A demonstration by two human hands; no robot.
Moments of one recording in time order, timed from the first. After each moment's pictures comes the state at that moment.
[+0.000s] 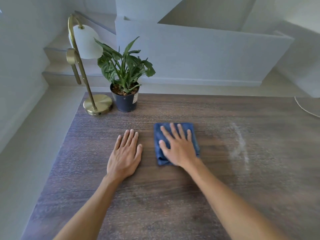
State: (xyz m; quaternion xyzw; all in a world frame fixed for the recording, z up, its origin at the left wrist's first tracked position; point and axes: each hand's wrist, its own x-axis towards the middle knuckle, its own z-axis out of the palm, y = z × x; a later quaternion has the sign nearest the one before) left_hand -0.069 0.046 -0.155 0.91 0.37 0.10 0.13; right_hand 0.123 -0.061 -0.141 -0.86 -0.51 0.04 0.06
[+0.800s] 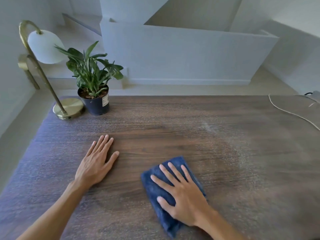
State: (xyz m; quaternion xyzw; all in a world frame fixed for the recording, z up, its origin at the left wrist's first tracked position) left_hand -0.059 0.024 -0.150 0.92 0.36 0.08 0.14; right_hand 0.130 -0.256 -0.135 -0.76 -0.65 0.08 0.06
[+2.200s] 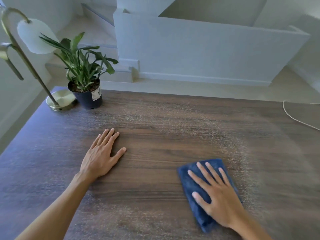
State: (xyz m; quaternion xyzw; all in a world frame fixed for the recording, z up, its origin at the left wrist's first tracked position) left_hand 0.020 -0.018 -0.144 0.91 0.40 0.09 0.11; right_hand 0.291 -0.344 -0.133 -0.80 -0.60 0.06 0.00
